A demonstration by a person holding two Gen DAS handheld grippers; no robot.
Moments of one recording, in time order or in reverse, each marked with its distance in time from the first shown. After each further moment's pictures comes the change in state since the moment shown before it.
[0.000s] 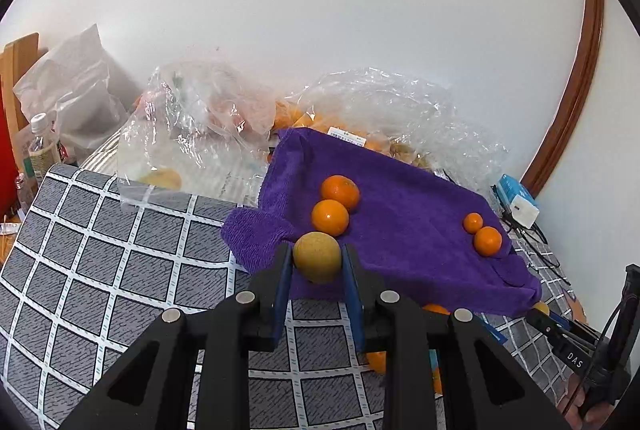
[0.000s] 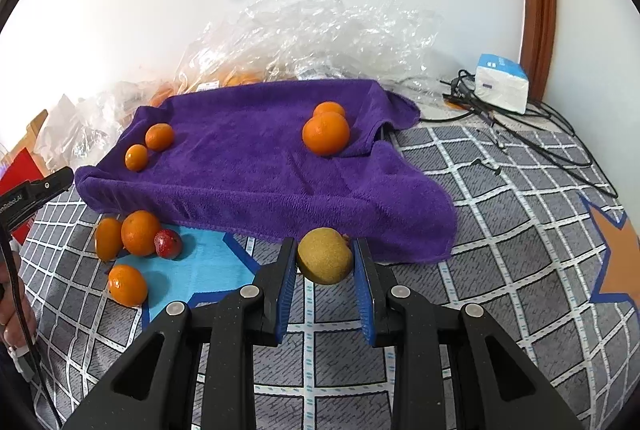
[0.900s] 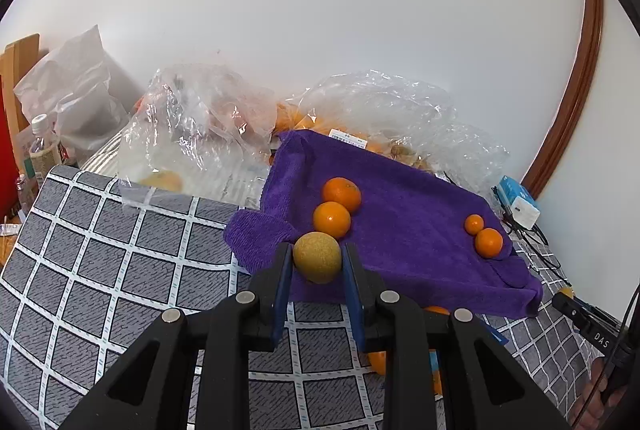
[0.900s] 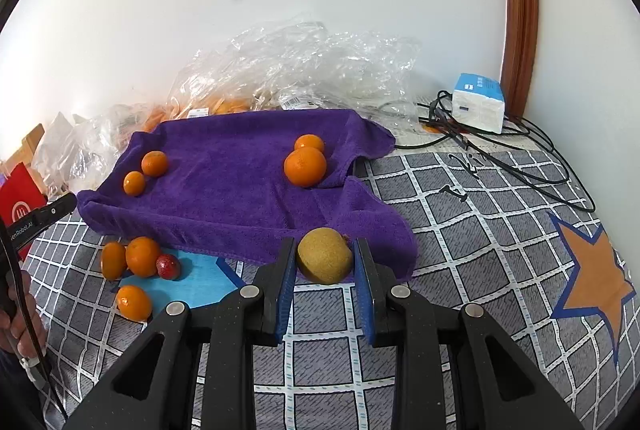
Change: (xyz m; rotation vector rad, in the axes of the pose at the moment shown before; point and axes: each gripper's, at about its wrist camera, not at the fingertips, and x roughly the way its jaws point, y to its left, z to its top) left arm 0.001 0.002 0.000 0.001 -0.007 0.001; right arm -0.024 -0.013 0.017 0.014 -0.038 -0.032
